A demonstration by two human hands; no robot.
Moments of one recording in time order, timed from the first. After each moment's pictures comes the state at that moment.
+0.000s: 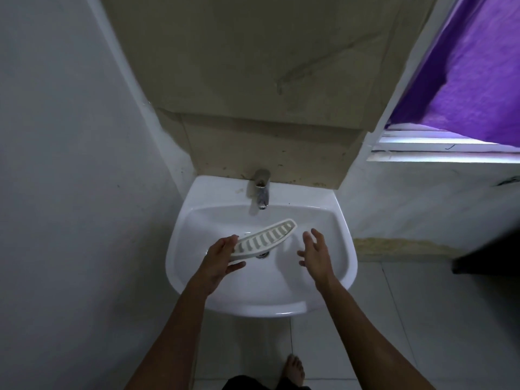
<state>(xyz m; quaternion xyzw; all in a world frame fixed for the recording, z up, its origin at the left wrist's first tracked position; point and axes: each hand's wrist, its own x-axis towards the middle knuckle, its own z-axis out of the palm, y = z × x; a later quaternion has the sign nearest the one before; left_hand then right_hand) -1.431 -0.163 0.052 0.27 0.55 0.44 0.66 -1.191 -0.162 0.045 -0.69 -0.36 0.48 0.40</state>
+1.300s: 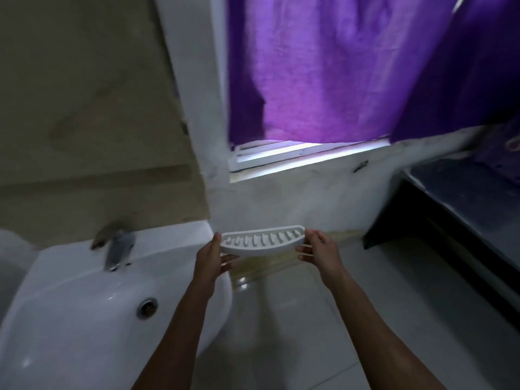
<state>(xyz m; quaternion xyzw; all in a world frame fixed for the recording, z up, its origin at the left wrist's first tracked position) -1.116 -0.101 0.092 0.35 0.56 0.38 0.65 -0.873 -0.175 0.087 -0.65 -0.21 0.45 0.58</state>
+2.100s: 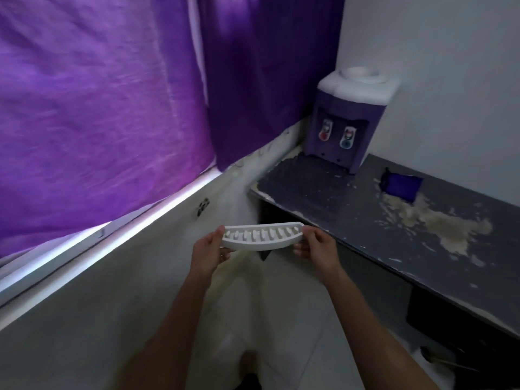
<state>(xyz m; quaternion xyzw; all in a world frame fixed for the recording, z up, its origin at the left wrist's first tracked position) -0.637 -0.057 0.111 0.55 0.40 0.22 0.70 -0.485 -0.246 0.106 -0.65 -0.01 0.22 0.72</state>
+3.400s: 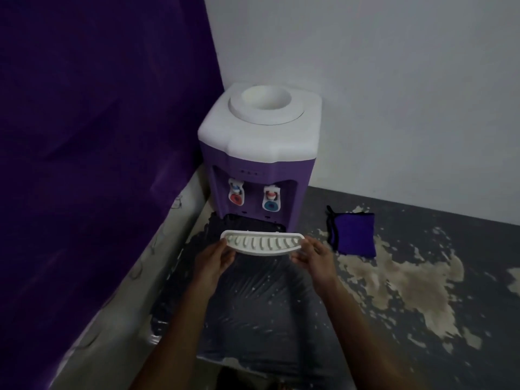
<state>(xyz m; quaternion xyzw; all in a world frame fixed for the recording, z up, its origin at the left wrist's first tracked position) -0.095 0.002 0.062 0.48 0.38 0.01 0.79 -0.044 -0.231 0.057 -0.59 0.16 0.12 0.78</state>
